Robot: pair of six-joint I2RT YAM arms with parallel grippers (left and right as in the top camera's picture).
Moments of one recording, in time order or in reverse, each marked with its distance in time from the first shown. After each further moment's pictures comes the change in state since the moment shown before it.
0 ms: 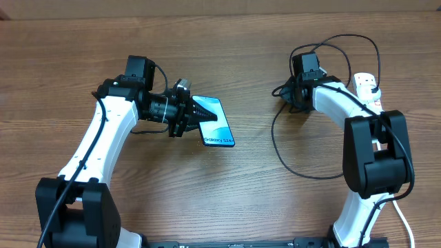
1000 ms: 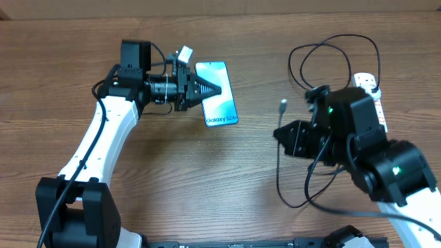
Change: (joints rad) left arm 0.000 0.000 -0.001 0.521 0.090 -0.023; right arm 0.259 -0.942 -0.007 -0.641 -0.379 -0.182
